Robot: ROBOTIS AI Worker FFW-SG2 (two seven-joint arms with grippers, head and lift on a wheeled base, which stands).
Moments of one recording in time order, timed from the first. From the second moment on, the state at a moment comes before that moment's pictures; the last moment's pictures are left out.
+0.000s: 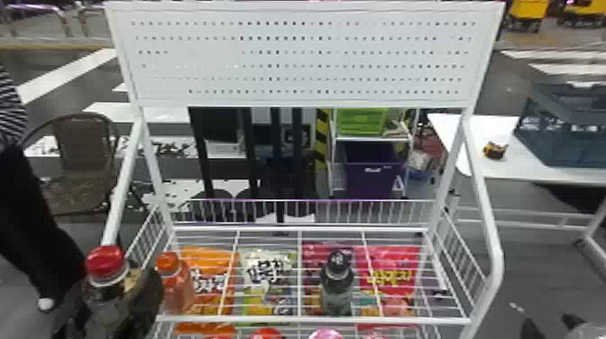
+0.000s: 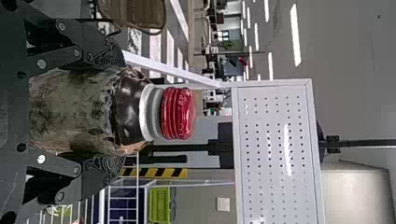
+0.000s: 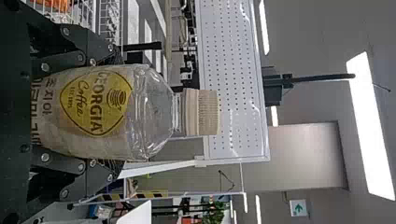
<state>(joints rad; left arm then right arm) 0.71 0.27 -0.02 -2.43 0.14 0.16 0.33 1.07 0.00 -0.16 -2.50 -0.22 -0.20 0.28</state>
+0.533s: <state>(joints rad) 0.71 0.26 -0.03 -2.44 0.14 0.17 0.34 1.06 0.00 -0.16 -2.51 -0.21 -0.19 0.28</state>
